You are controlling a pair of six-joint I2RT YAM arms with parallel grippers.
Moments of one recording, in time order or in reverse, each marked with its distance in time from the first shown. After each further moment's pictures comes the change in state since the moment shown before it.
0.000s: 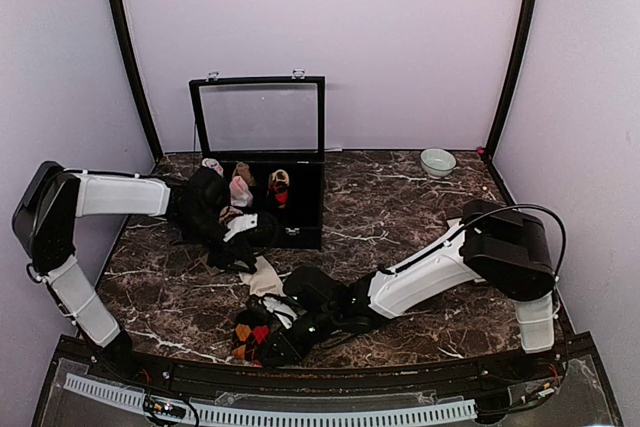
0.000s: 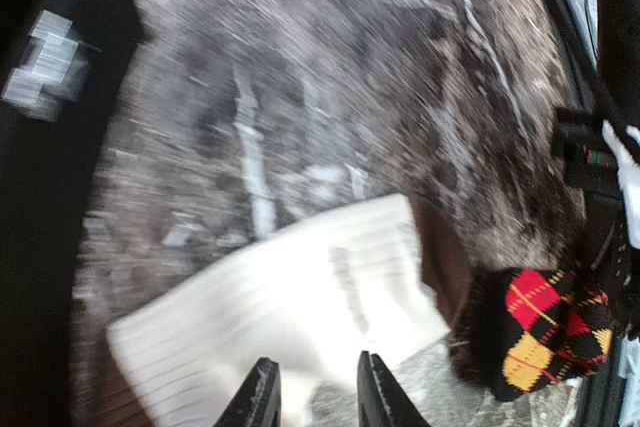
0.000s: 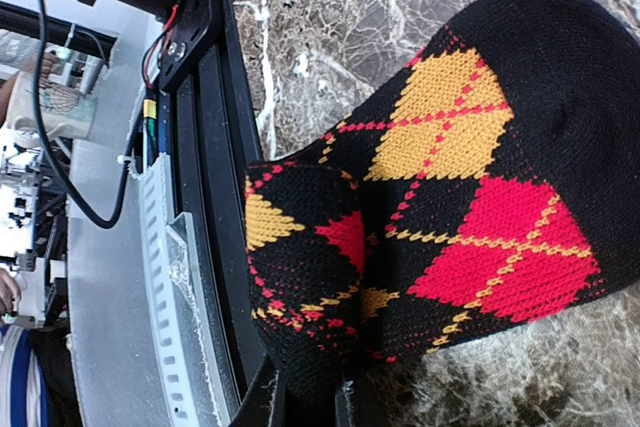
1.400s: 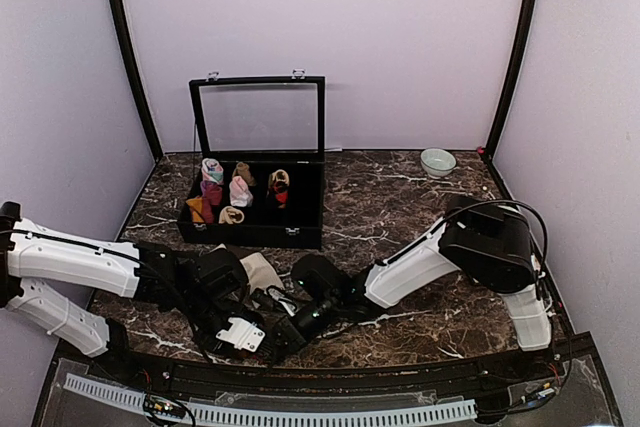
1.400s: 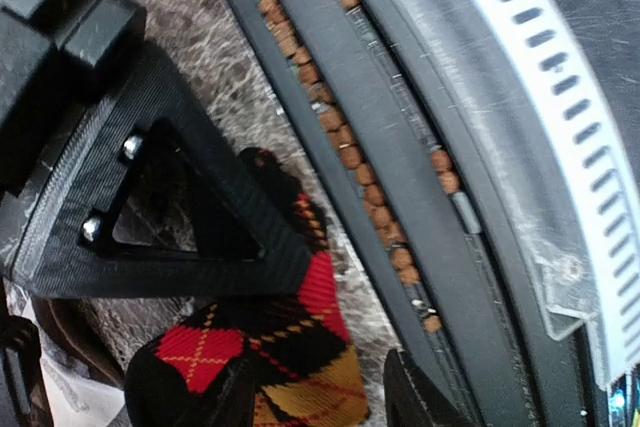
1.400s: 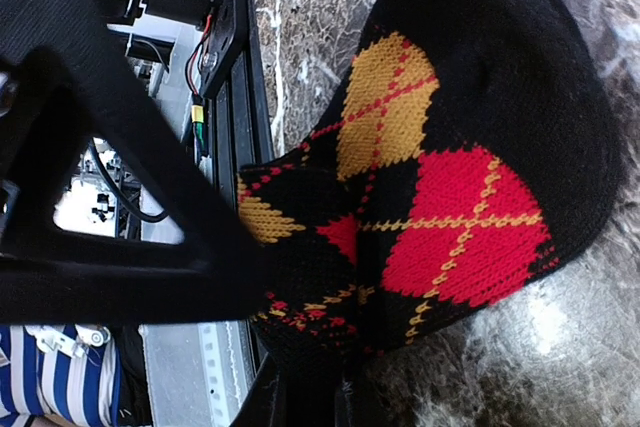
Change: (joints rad) left arm -0.643 -0.426 -0.350 0.018 -0.379 0.016; right arm -0.103 0.091 0.008 0.138 -0.278 0.107
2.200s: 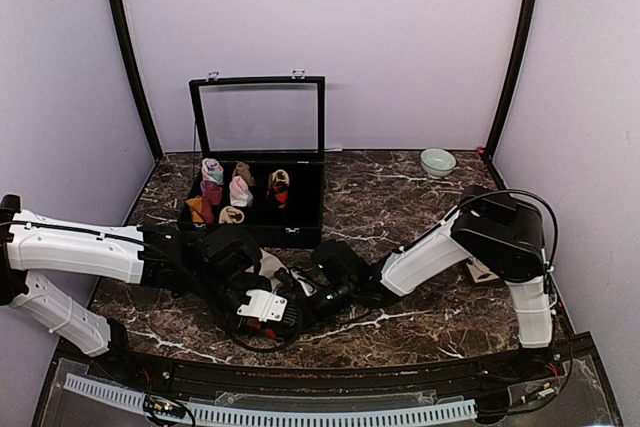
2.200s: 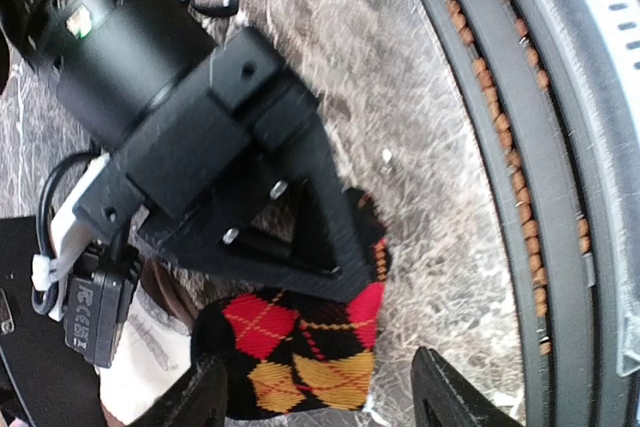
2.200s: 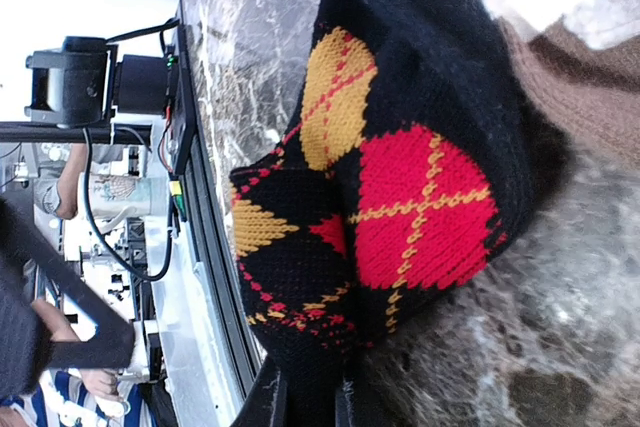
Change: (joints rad) left arm -0.014 0.060 0.152 0.049 -0.193 -0.122; right arm -0.087 -0.077 -0.082 0.068 0.070 0.172
